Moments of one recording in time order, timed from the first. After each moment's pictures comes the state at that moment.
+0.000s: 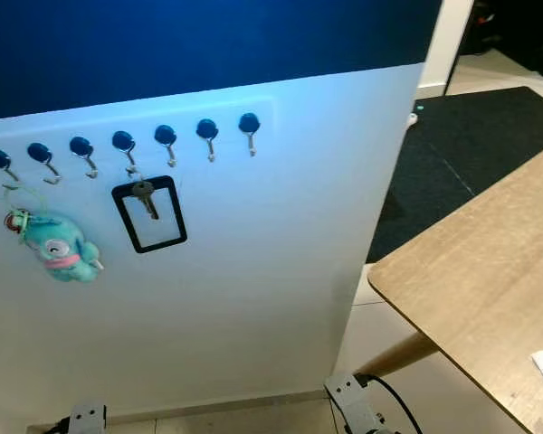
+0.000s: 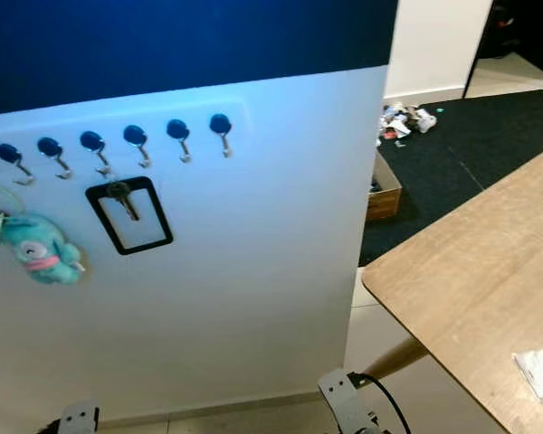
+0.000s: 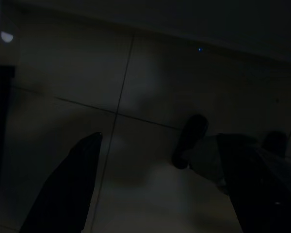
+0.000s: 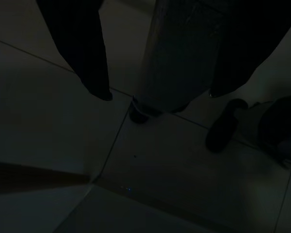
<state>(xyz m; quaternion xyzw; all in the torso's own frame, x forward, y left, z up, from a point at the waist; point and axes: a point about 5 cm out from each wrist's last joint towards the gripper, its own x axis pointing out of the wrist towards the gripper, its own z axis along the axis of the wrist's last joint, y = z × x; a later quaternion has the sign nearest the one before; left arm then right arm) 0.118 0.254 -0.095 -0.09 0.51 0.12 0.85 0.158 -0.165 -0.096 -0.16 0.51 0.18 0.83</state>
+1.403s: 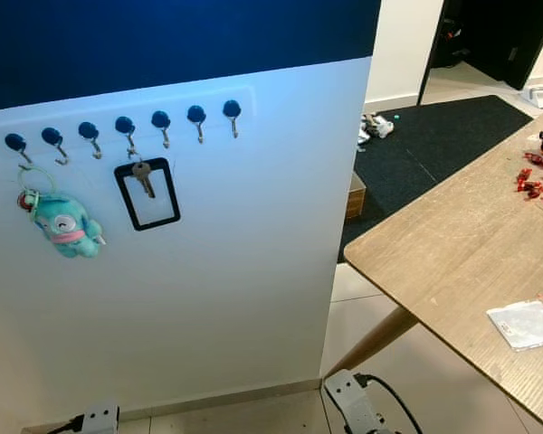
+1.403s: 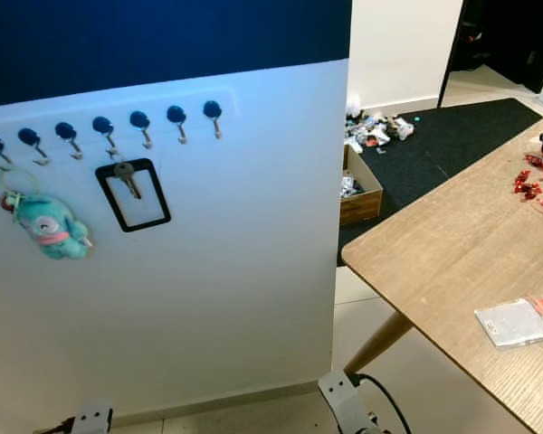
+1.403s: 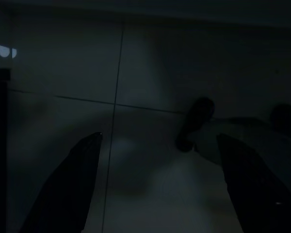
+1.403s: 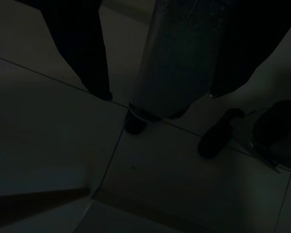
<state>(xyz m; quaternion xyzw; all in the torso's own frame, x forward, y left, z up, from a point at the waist) 0.113 0.246 -0.098 -0.08 0.53 0.10 0.84 0.159 -0.168 -0.096 -0.16 0.51 0.18 0.83</state>
